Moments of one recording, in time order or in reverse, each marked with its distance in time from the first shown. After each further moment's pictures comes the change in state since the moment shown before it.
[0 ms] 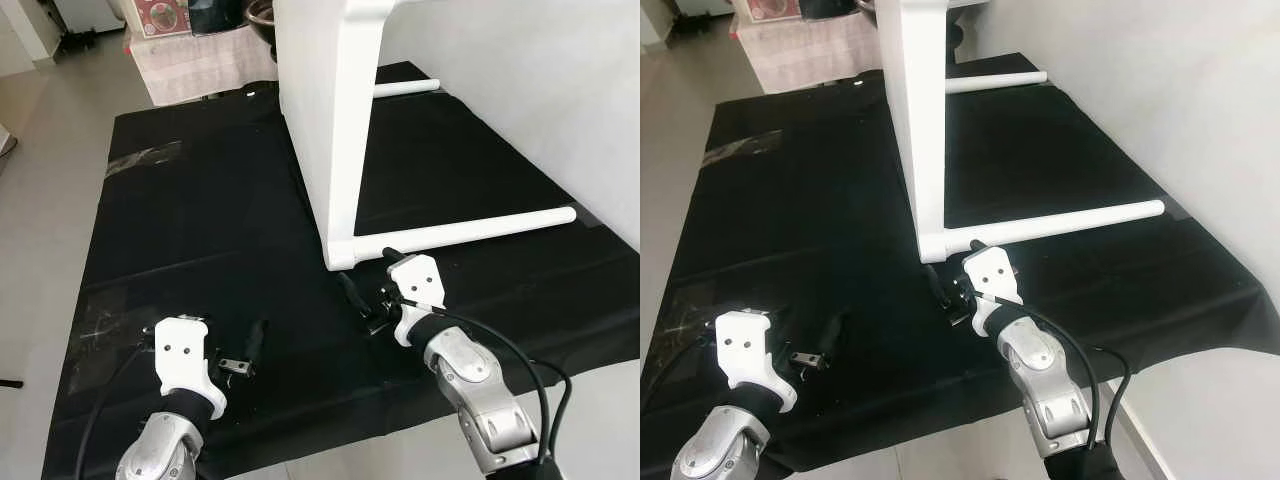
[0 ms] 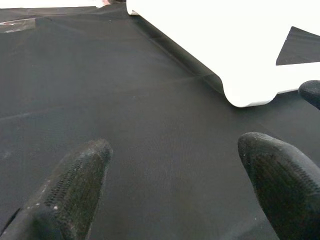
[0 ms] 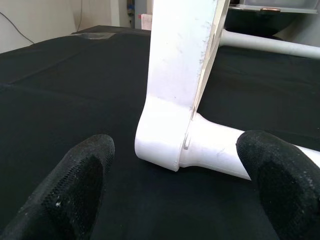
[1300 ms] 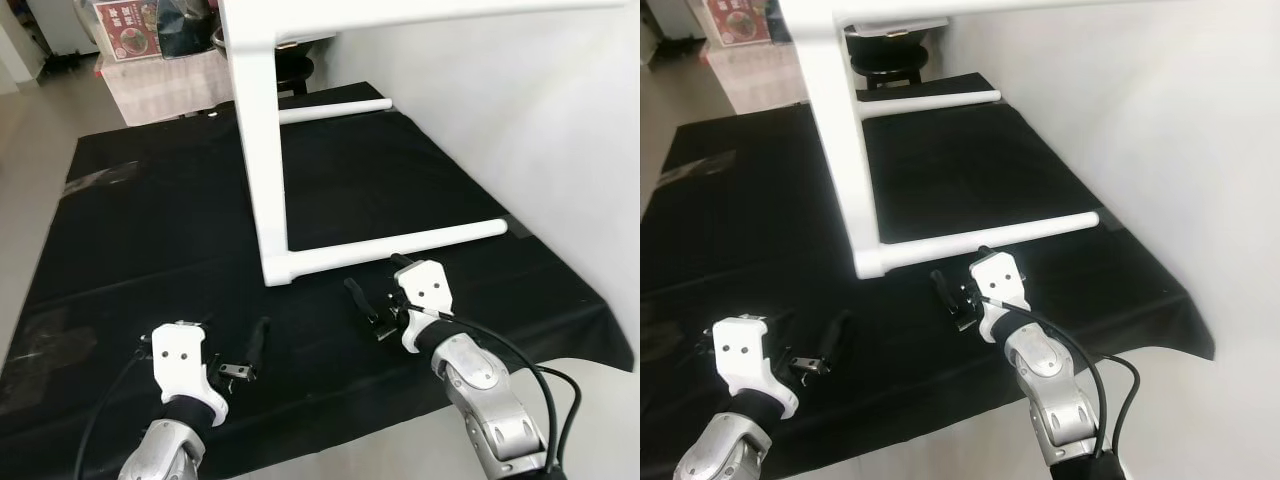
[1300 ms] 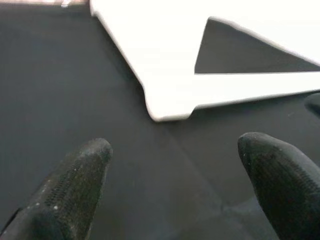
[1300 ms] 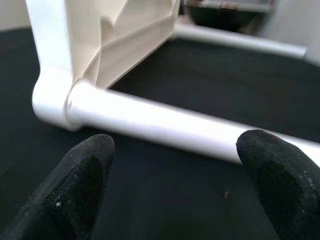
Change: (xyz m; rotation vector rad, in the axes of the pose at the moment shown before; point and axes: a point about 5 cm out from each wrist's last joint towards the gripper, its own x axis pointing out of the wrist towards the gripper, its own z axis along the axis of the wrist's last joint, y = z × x) left arm -0.001 0.005 0.000 -0.051 -0.008 0.056; right arm 0.003 0.003 0.002 0.005 0.001 0.028
